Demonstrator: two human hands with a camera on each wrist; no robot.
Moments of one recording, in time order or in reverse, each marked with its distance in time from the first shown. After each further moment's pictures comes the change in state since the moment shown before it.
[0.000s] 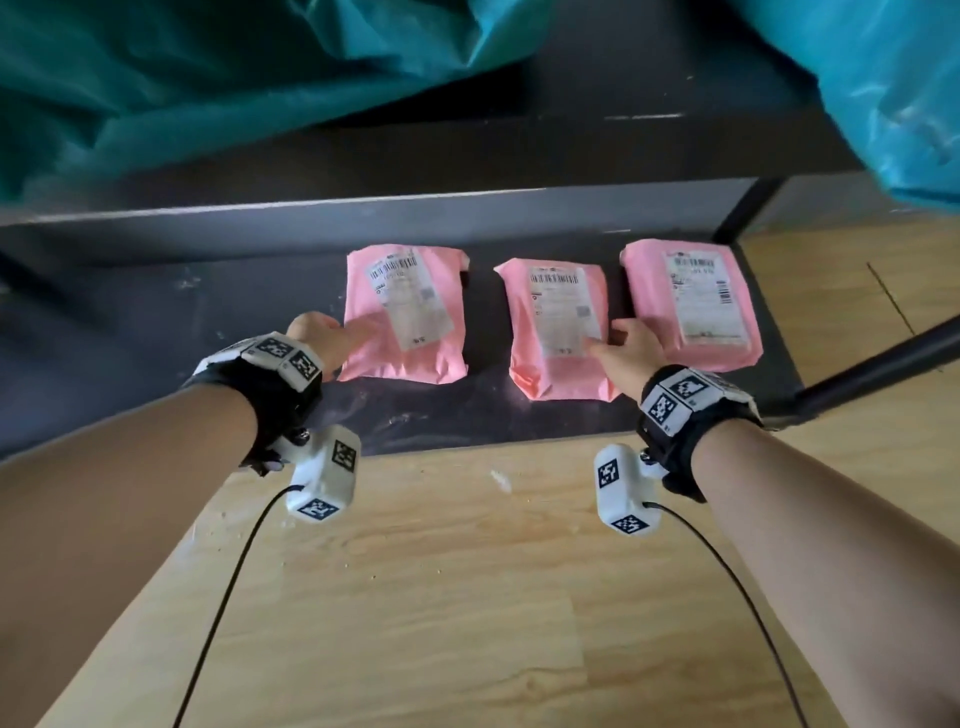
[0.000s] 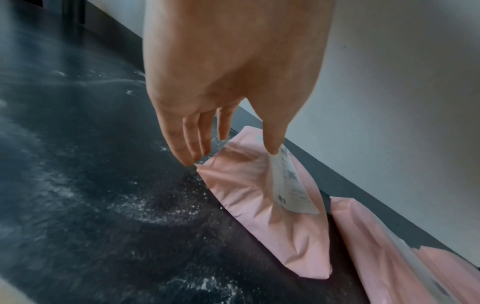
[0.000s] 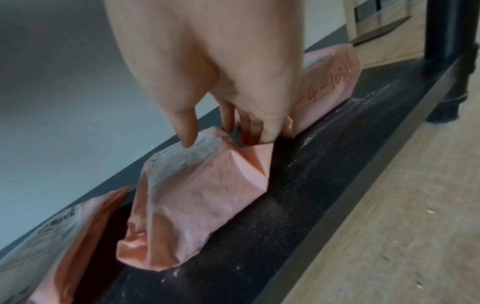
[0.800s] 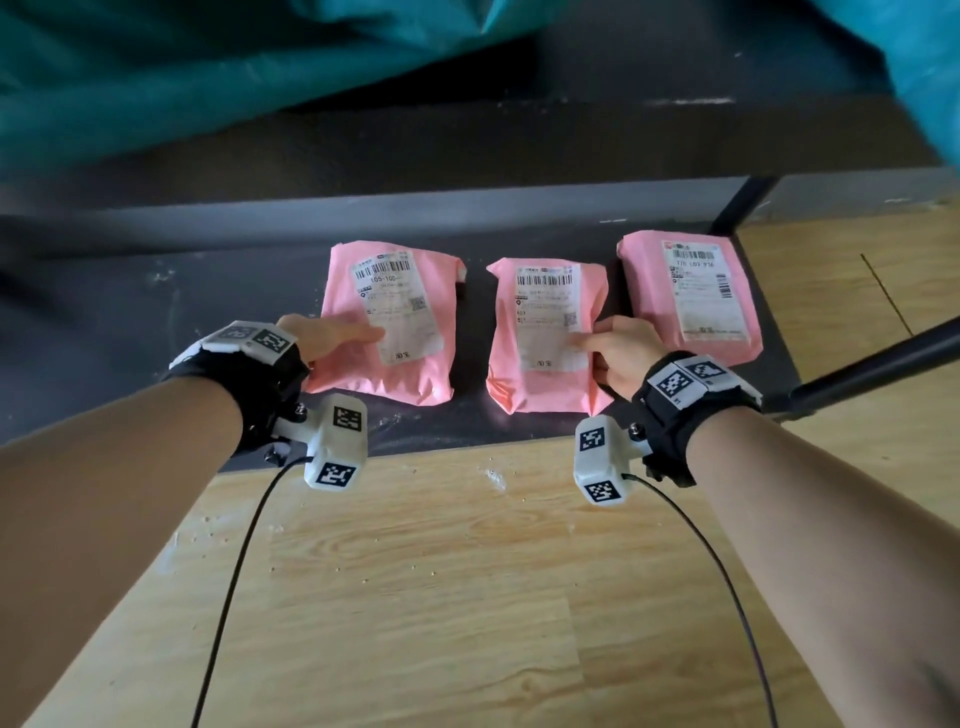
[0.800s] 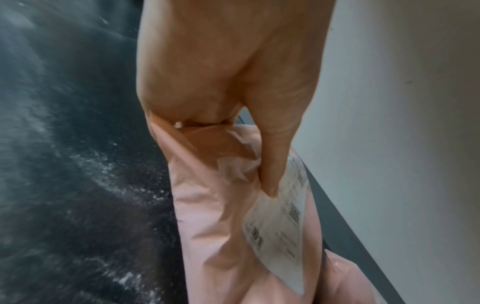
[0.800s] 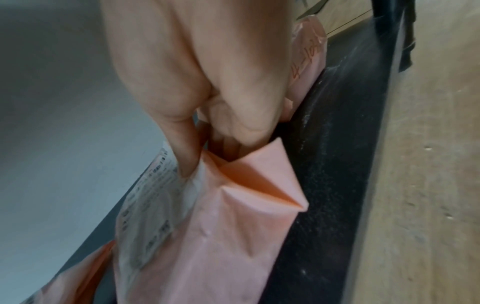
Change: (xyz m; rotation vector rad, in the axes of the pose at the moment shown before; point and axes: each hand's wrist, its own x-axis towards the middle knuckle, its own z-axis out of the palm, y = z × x) left_hand 0.005 0.005 -0.006 -0.372 -0.372 -0.234; right_hand 0.009 -0.006 0.000 0.402 -0.187 0.195
